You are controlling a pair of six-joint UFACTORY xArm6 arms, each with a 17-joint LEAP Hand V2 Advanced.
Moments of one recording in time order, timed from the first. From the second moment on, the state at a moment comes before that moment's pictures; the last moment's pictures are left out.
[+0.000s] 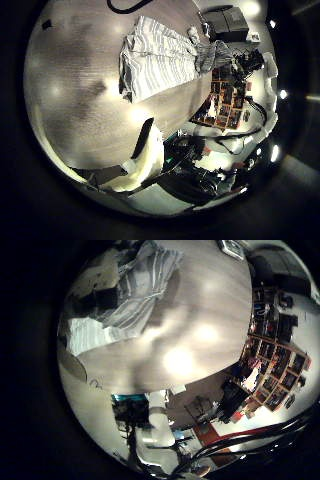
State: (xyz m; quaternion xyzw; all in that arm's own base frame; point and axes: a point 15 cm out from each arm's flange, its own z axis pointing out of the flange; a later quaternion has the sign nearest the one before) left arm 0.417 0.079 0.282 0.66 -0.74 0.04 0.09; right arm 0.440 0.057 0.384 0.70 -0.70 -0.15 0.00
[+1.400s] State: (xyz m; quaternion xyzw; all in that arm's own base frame) left arm 0.331 0.102 0.280 0.68 -0.72 0.04 0.11; right arm 0.426 0.217 0.441 0.85 -0.49 -0.15 -0.14
